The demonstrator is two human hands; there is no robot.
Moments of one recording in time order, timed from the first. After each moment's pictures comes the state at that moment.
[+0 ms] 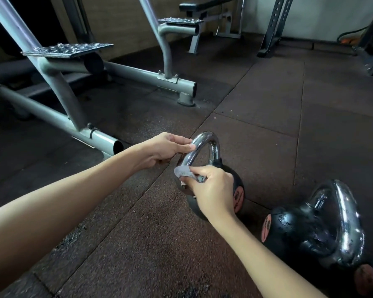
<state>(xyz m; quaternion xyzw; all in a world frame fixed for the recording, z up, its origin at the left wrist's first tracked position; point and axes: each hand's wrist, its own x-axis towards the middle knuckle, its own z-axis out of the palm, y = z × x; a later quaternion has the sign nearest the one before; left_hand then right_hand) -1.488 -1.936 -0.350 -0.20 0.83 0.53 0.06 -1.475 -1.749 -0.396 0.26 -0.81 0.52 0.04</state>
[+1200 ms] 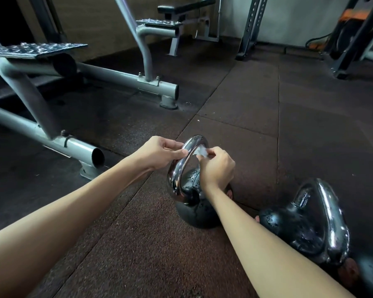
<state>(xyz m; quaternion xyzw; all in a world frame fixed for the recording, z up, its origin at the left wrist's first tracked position) -1.493 -1.916 -0.351 -0.16 0.81 0.57 -0.01 -1.568 -1.778 -0.426 -0.01 -0.86 0.48 0.18</state>
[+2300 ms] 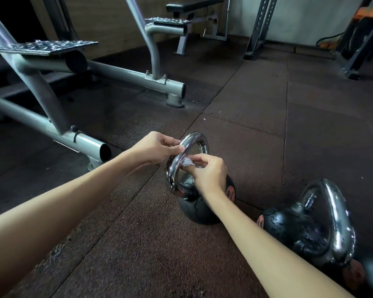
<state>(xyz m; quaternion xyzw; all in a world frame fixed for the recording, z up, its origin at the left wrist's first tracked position) -1.484 -1.930 -0.345 -0.17 0.85 0.50 -0.02 -1.532 -1.771 -0.411 0.13 -0.80 0.59 -0.04</state>
